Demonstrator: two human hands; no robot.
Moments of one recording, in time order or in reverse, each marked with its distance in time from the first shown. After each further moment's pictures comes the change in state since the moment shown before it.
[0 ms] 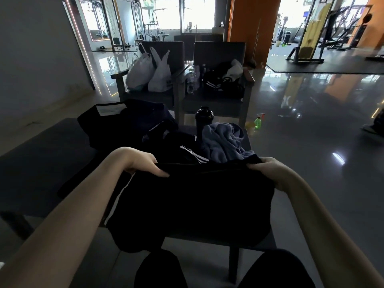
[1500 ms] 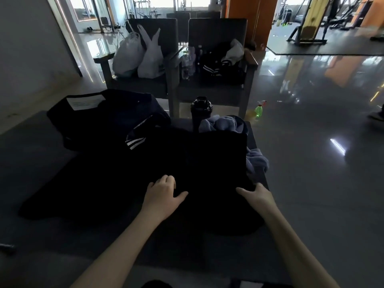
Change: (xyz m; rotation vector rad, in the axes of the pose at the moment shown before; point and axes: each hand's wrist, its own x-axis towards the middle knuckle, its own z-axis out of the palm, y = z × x) left_hand 0.136 -0.009 0.100 0.316 0.794 0.260; right_hand 0.105 0.098 0.040 -0.346 0.271 0.185
